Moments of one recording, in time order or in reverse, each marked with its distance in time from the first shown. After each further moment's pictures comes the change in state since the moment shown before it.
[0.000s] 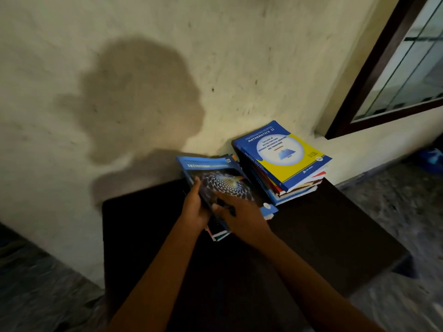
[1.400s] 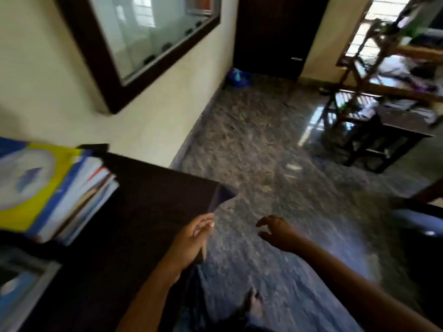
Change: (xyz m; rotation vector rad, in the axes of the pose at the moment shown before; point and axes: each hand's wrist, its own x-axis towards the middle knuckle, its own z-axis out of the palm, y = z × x) left_hand -0.068 -0.322 0.185 1.209 -0.917 -0.139; right_hand -0.307 0.373 -0.158 -0.044 0.073 0.942
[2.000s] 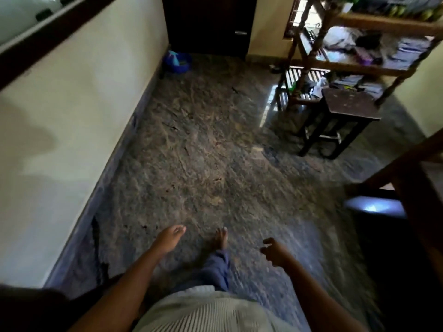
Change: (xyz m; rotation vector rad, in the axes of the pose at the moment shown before) left_hand 0.391 -0.042 0.212 0.504 -0.181 -0.317; right_hand 0.157 0.331 -0.097 0.616 -0.095 0.686
